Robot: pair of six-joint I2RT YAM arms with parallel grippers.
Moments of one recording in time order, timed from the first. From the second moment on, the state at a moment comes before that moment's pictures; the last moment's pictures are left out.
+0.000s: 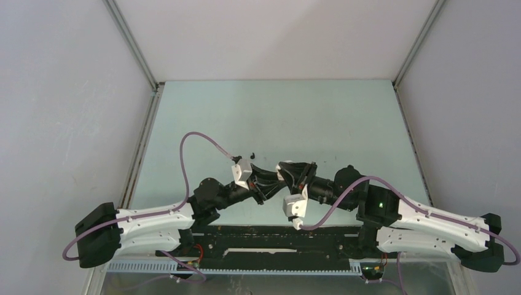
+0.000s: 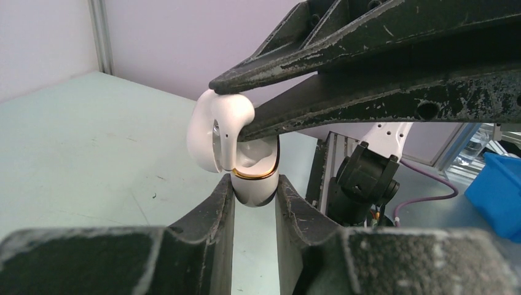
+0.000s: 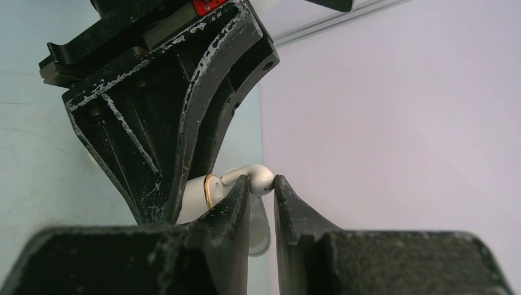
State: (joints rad) left arm -1.10 1.00 0.38 0.90 0.14 -0.24; right arm 1.24 0.80 0.80 -0.12 0.05 -1.10
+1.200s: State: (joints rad) left arm -1.10 1.01 0.37 0.91 0.13 -0.26; right arm 1.26 0.77 0.78 -0.15 0.08 -1.12
